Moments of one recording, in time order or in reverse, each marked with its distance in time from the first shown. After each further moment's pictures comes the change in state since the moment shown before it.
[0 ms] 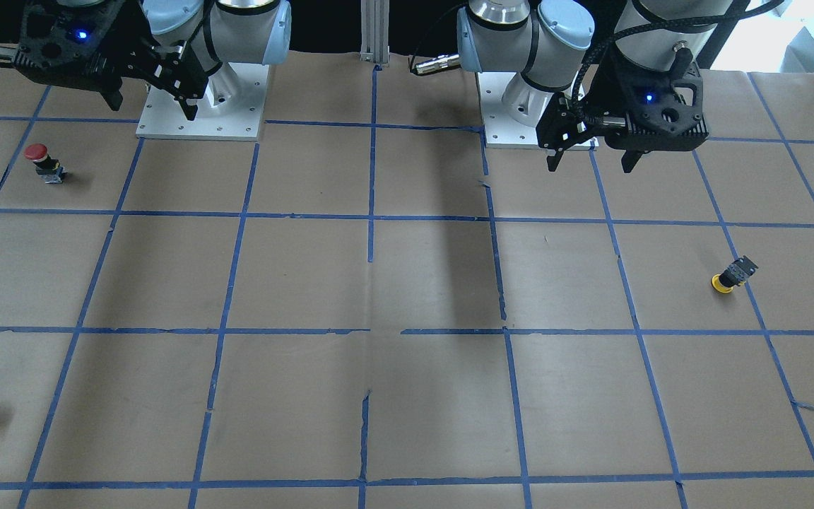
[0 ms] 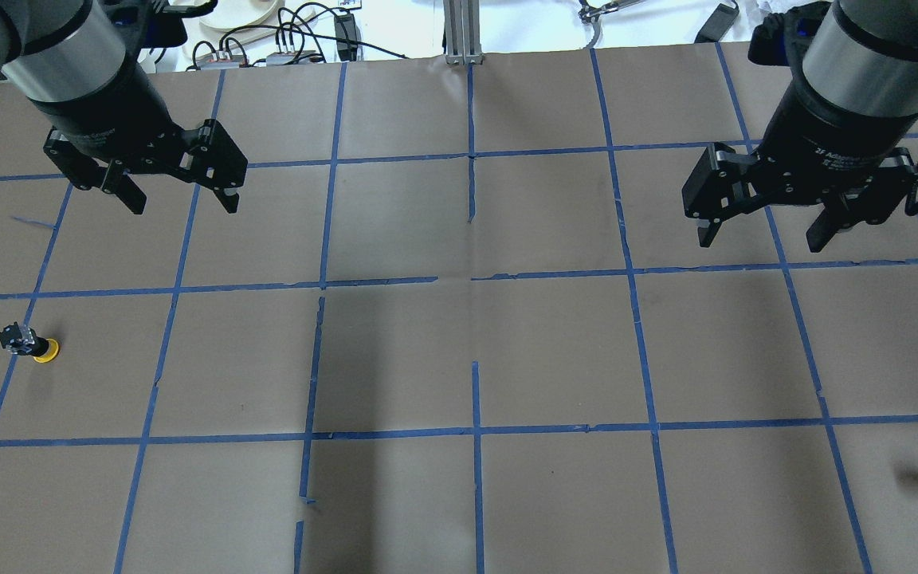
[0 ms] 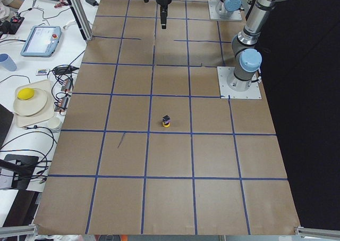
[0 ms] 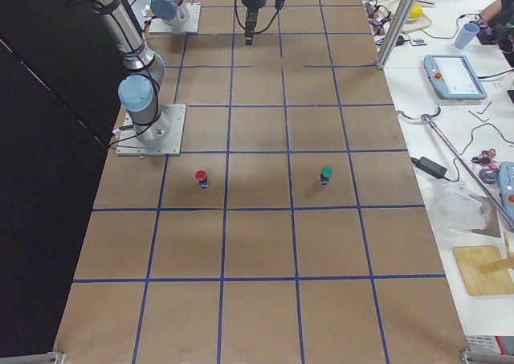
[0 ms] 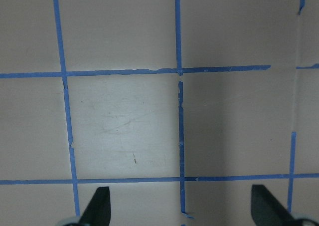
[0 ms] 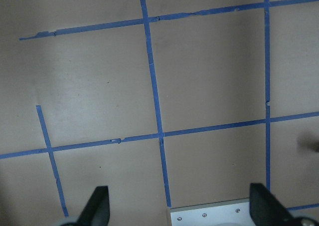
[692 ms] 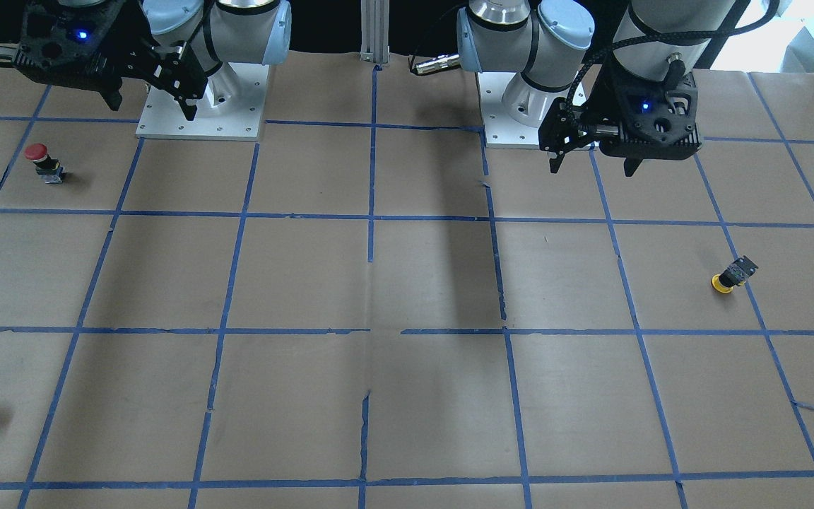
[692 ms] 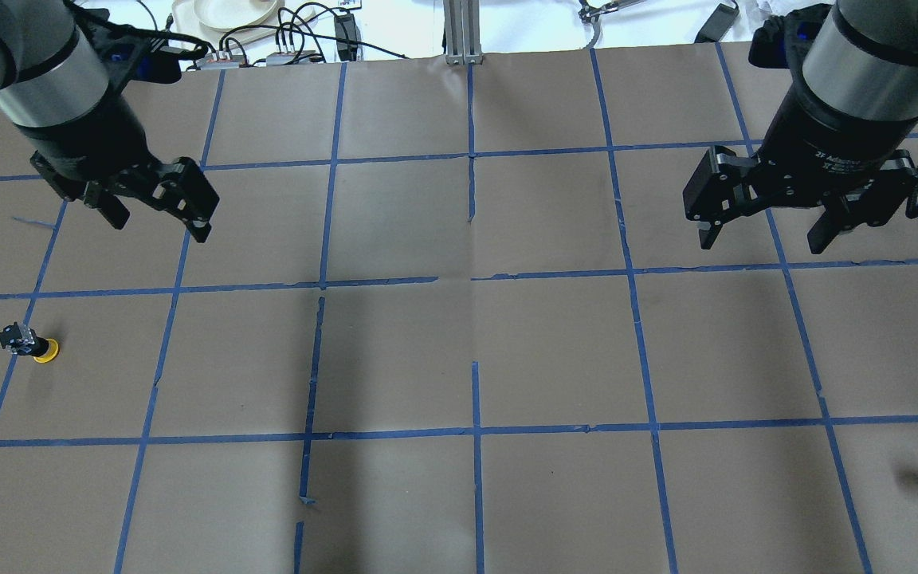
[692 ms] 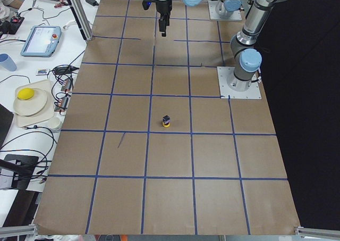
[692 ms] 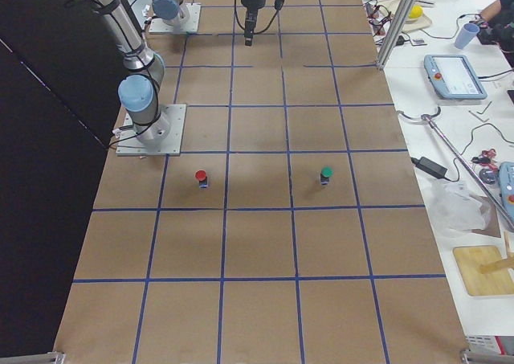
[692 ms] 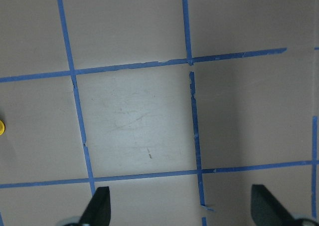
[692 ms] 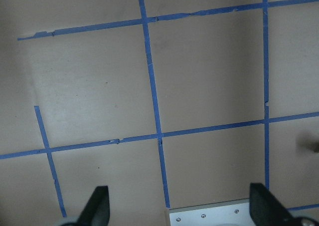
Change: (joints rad) left arm 0.109 0.000 -0.072 0.017 0.033 0.311; right arm 0.000 -0.005 0.005 -0.006 -0.002 0.000
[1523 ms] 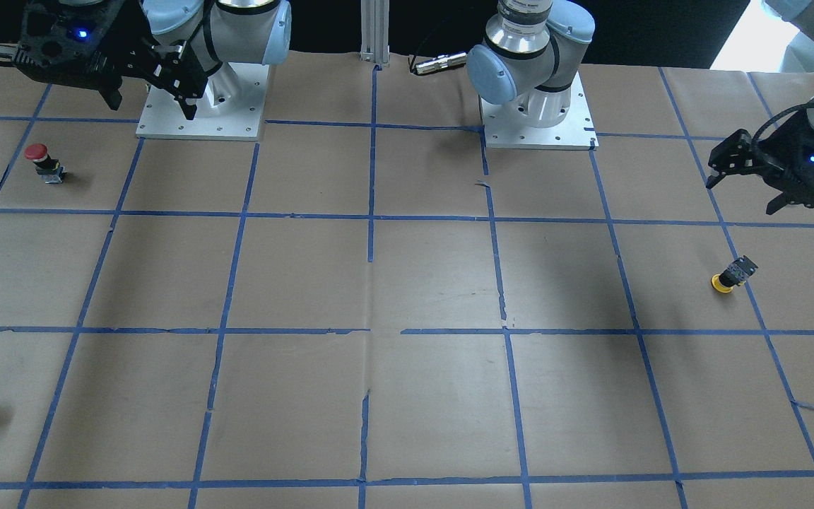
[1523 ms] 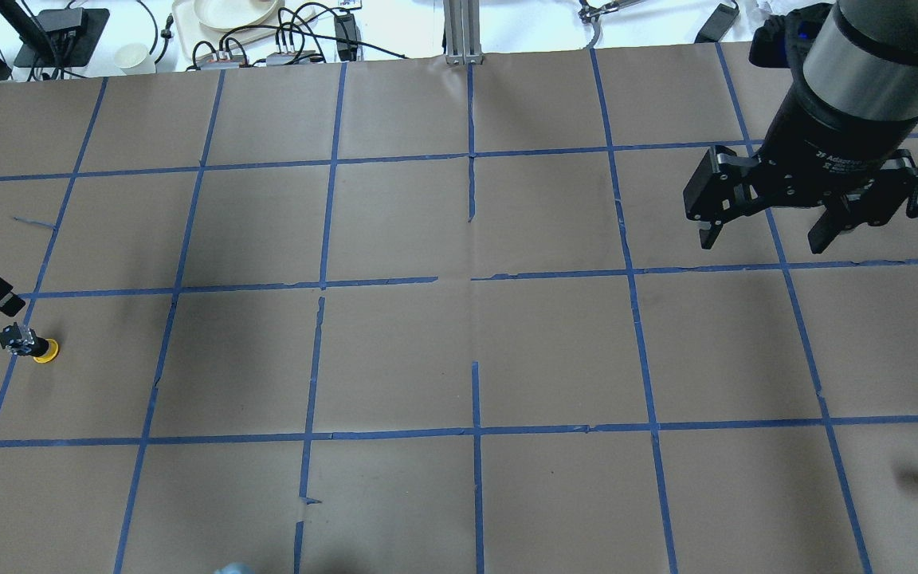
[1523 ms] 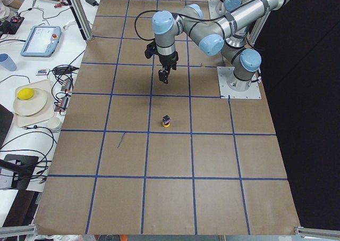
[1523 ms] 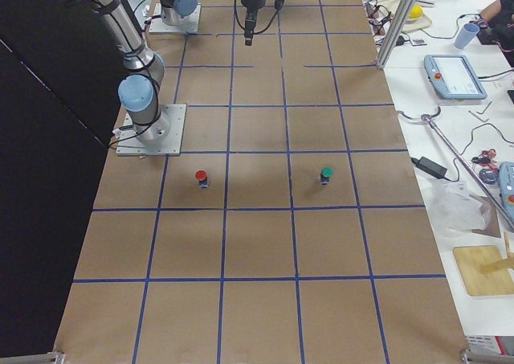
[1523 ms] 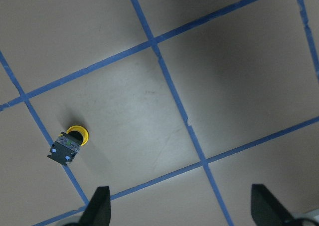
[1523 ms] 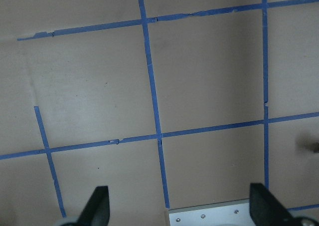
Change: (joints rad) left arm 0.512 -0.043 -0.166 0.187 -0.015 0.783; right arm 0.000 0.000 -0.001 -0.001 -0.002 0.000
